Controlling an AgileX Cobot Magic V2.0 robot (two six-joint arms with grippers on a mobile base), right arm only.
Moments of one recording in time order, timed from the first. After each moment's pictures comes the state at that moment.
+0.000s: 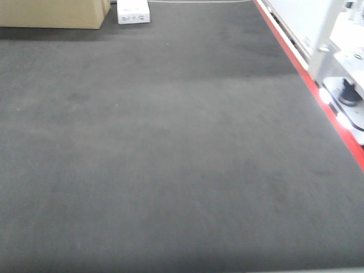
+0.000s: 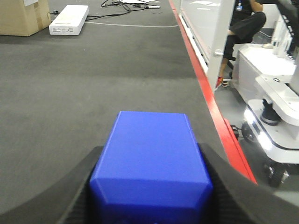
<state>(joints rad) -0.03 0.20 -0.37 0.08 0.48 -0.14</state>
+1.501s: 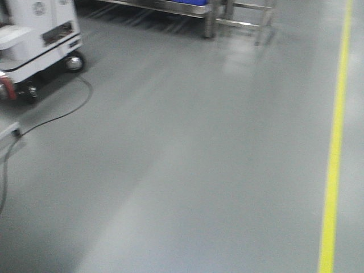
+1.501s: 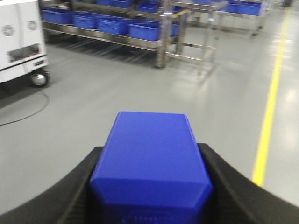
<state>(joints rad) -0.03 0.20 -0.37 0.08 0.48 -0.14</state>
